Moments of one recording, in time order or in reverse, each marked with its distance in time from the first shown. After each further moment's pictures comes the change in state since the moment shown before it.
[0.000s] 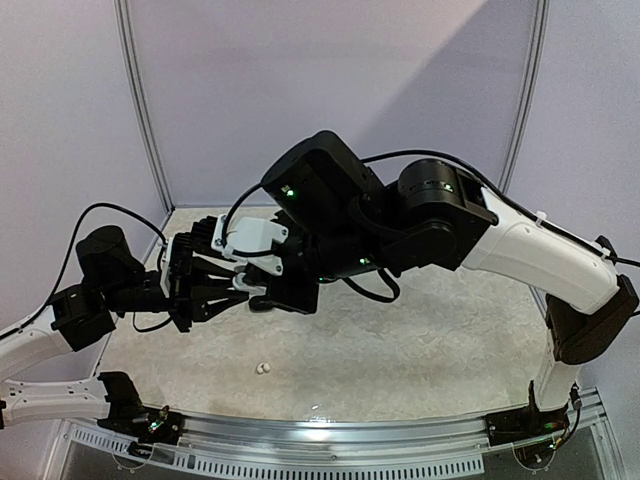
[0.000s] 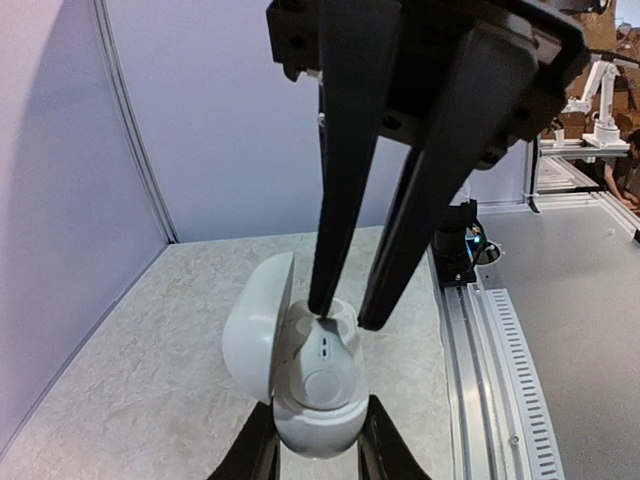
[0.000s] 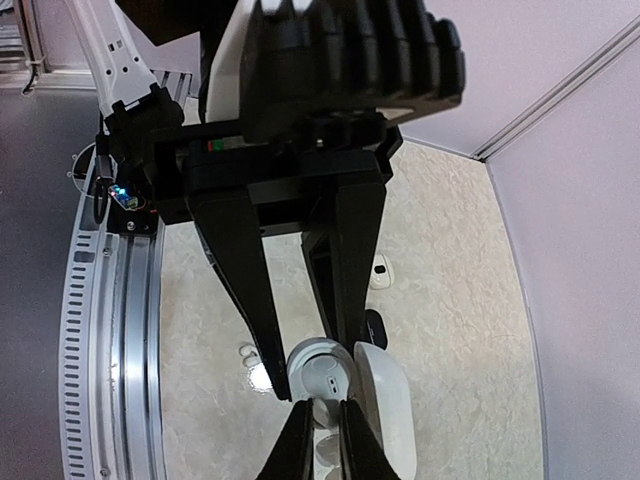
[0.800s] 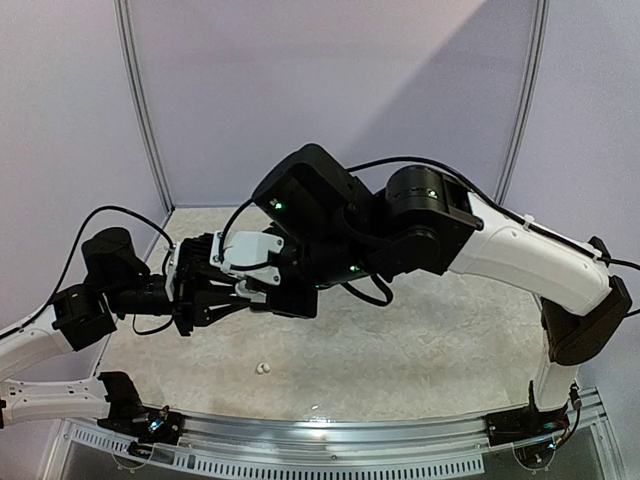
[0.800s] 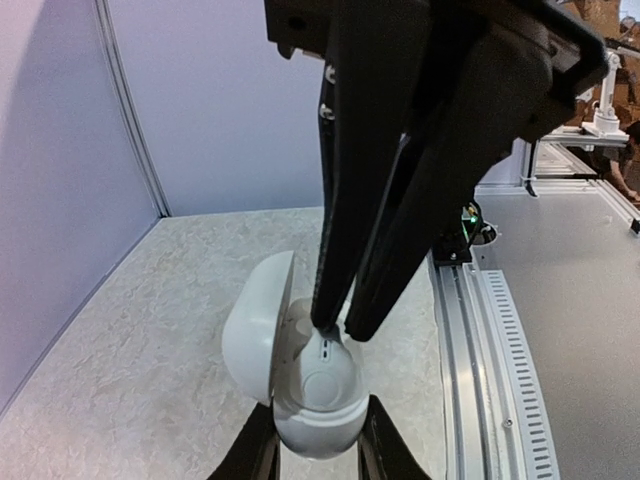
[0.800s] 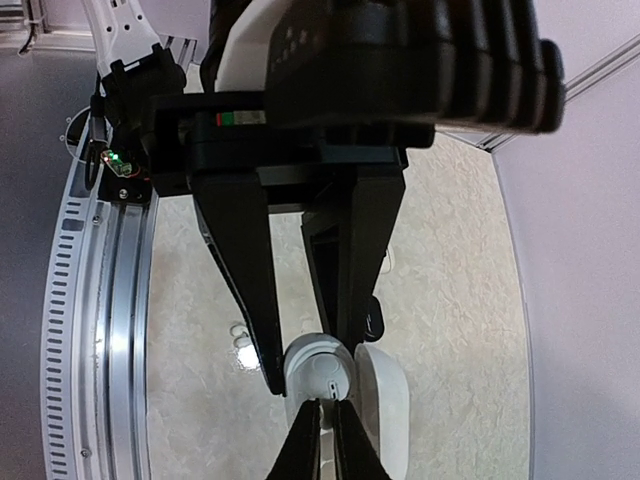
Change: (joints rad) left arm 0.000 0.007 0.000 -0.056 -0.003 0.005; right arm 0.000 0.028 0.001 -0.027 -0.006 -0.052
